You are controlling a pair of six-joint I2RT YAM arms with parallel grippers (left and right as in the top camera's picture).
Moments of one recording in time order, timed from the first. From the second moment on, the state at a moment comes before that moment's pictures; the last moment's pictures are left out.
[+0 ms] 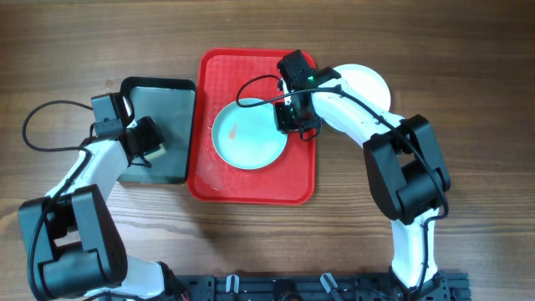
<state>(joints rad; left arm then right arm) 0.22 1.67 0.84 -0.26 0.05 -0.33 0.49 2.16 1.56 -0.78 -0.20 0.34</state>
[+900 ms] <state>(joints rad) 0.22 1.67 0.84 -0.28 0.05 -0.33 0.49 2.16 1.56 -0.78 -0.20 0.34</state>
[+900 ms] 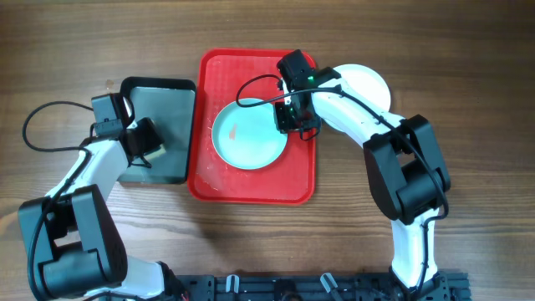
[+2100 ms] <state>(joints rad) 0.22 1.47 0.88 -0.31 0.12 -0.18 0.49 2.16 1.56 -0.77 -0.20 0.34</state>
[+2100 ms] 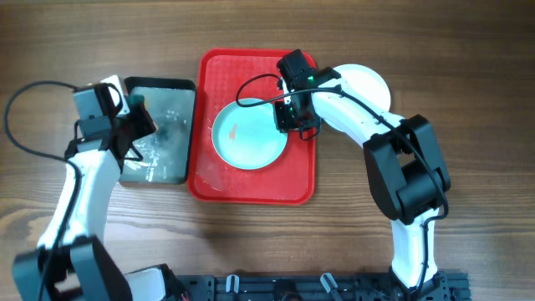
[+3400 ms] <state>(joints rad) 0.12 1.61 0.89 -0.41 0.06 0.02 0.49 2.16 1.56 -0.77 -0.20 0.34</state>
